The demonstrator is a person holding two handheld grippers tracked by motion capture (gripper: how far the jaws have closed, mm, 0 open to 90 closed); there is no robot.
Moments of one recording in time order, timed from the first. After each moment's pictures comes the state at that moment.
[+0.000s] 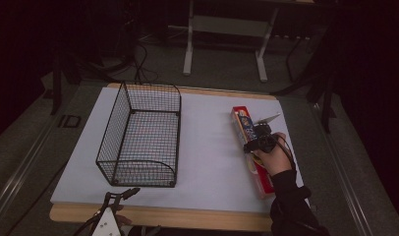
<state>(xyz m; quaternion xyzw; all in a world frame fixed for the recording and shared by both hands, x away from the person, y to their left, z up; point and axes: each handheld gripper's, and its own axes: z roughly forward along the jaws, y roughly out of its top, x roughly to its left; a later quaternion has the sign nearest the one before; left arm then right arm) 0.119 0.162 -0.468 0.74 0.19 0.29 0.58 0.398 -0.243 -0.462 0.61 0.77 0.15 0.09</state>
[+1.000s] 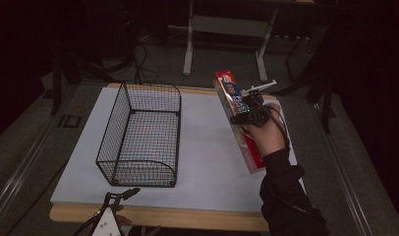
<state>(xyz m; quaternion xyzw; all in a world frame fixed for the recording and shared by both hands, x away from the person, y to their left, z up) 0.118 0.162 -0.468 0.74 0.19 0.29 0.58 0.403 -0.185 -0.356 0.55 0.78 0.25 0.15</state>
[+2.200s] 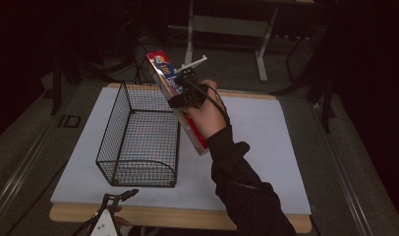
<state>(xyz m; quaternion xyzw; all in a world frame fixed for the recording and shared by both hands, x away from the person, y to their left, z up) 0.115 0.165 -0.468 0.74 0.18 0.29 0.58 0.406 -0.021 -0.315 0.43 0.83 0.31 0.15</state>
